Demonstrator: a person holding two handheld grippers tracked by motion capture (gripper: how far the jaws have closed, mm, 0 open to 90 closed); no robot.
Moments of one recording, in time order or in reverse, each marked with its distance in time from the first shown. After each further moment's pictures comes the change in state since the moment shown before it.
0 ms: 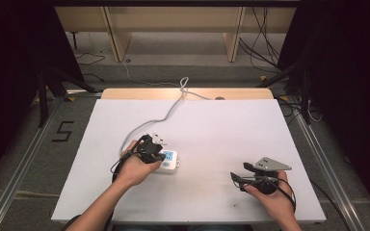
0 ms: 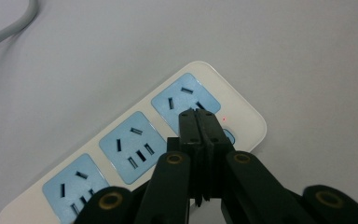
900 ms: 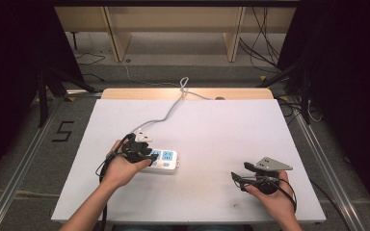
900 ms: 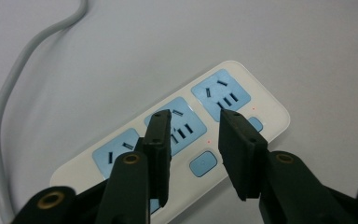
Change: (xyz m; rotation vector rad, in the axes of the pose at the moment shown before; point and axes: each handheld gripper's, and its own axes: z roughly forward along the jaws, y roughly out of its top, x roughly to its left) left arm 0.024 -0.021 -0.023 -0.095 0.016 -0.073; right arm -0.001 0.000 -0.001 -0.008 -0.001 0.003
